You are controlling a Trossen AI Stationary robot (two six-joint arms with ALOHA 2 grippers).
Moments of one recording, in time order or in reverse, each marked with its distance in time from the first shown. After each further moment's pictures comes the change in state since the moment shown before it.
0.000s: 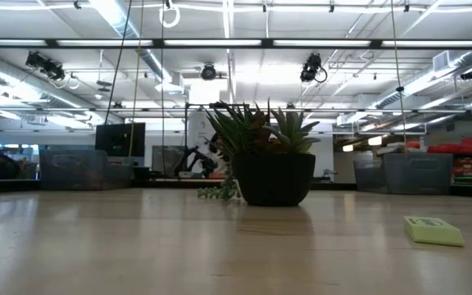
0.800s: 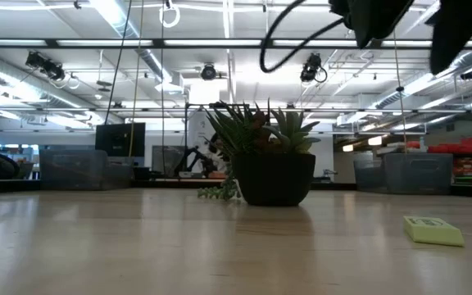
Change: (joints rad) left arm 0.095 -0.027 0.266 0.061 0.059 0.463; right arm 0.062 0.442 -0.047 0.281 -0.435 0.719
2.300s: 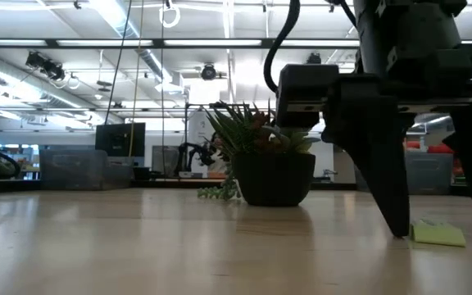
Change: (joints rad) left arm -0.143 -0.008 -0.001 0.085 0.002 0.048; right arm -0.063 0.291 0.001 0.075 -0.234 0.129
